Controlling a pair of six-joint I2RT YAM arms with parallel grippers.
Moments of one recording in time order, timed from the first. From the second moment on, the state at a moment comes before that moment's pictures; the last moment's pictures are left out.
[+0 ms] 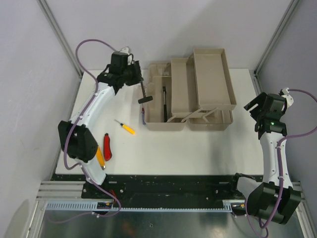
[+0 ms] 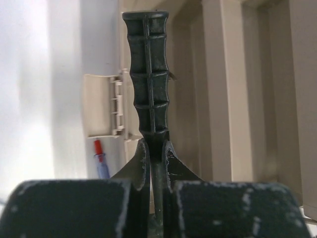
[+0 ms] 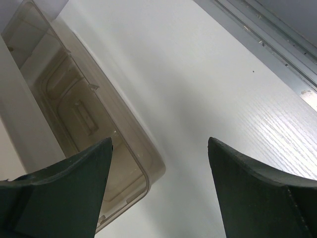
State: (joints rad) left arm -0.30 1.71 1.68 -0.54 0.05 -0.49; right arm -0.27 1.04 0.93 -0.44 0.13 0.55
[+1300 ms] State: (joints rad) left arm -0.45 2.22 1.84 -0.52 0.09 -0.49; right arm -0.27 1.02 0.93 -0.45 0.13 0.54
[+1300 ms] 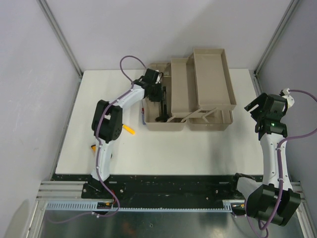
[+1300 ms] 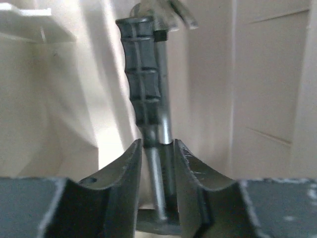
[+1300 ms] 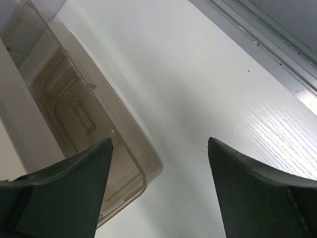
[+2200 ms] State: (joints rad) left arm -0.38 1.67 1.51 -0.48 -0.07 -0.53; right arm -0.27 0.99 0.93 -0.46 0.11 0.54
